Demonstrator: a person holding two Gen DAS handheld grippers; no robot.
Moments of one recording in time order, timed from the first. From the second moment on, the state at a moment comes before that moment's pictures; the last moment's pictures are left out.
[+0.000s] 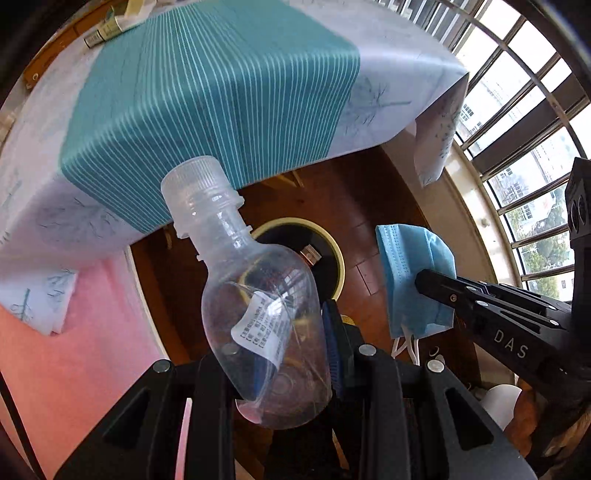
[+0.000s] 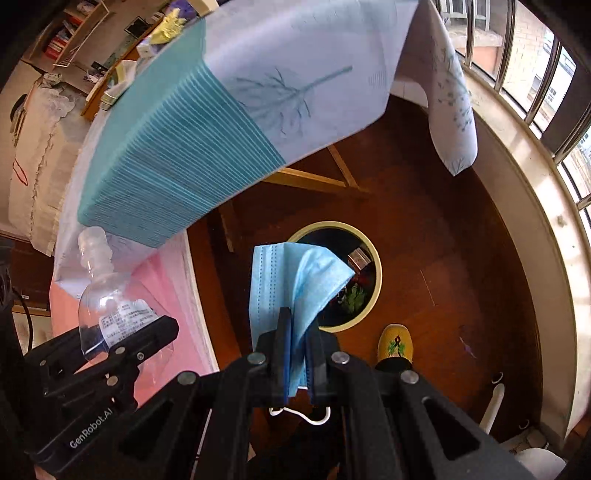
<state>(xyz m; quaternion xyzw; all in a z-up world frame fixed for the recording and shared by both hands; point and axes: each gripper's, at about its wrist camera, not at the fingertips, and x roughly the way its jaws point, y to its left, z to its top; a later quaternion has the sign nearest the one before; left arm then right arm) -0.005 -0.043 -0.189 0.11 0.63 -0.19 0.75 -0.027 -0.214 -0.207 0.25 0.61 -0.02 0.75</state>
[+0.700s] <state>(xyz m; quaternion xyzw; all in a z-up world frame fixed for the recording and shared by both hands) 0.050 -0.039 -0.440 0.12 0.65 -0.09 0.75 0.044 -0.213 -0.477 0.22 0.65 0.00 0.73</state>
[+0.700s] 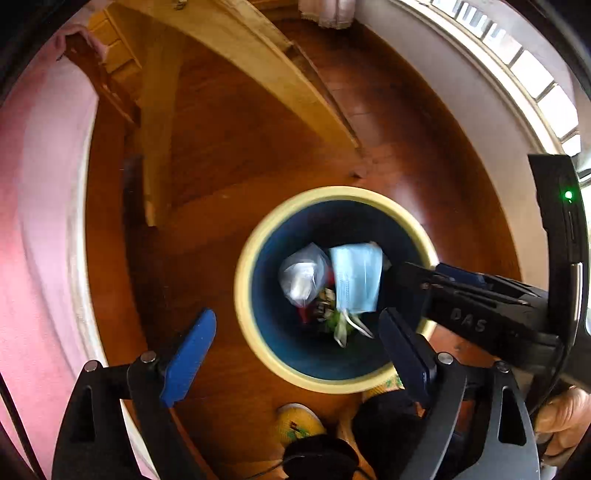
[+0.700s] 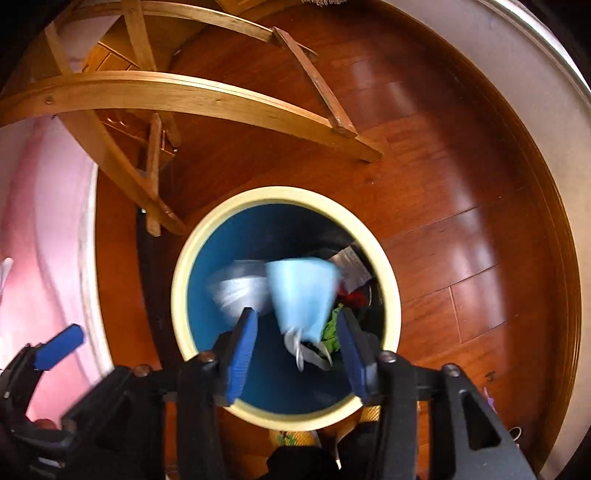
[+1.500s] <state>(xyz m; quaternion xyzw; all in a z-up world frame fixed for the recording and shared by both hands) 0.029 -0.018 -0.230 0.11 0.62 -0.03 0.78 0.018 -0.216 -0.291 0.18 0.69 -0.03 0.70</state>
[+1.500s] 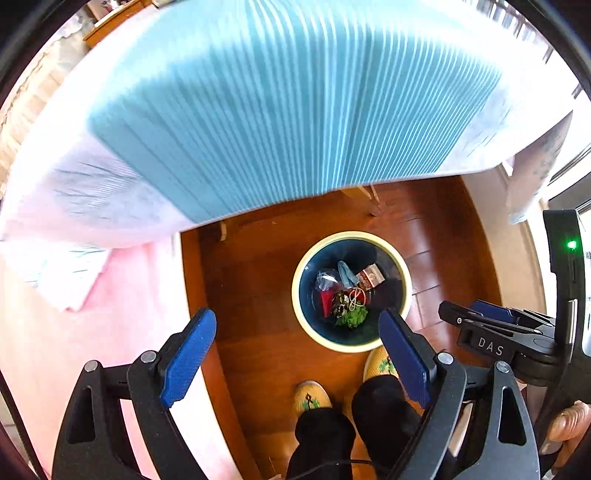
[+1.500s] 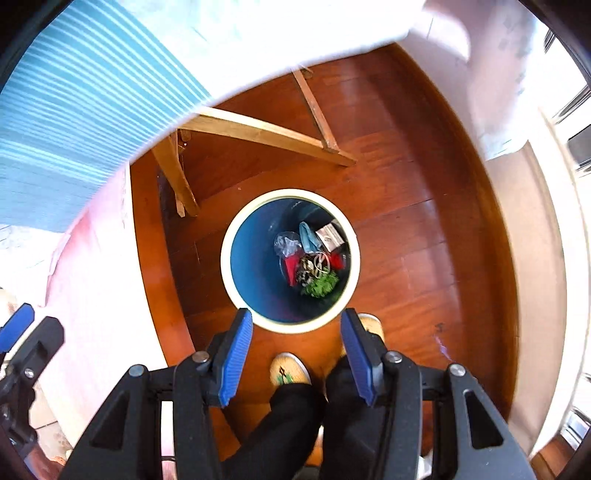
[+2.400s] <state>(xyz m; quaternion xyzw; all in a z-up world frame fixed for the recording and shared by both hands) 0.059 0.009 0.054 0.08 0.46 0.07 0.88 0.083 -0.235 -0.025 0.08 0.55 0.02 0.83</state>
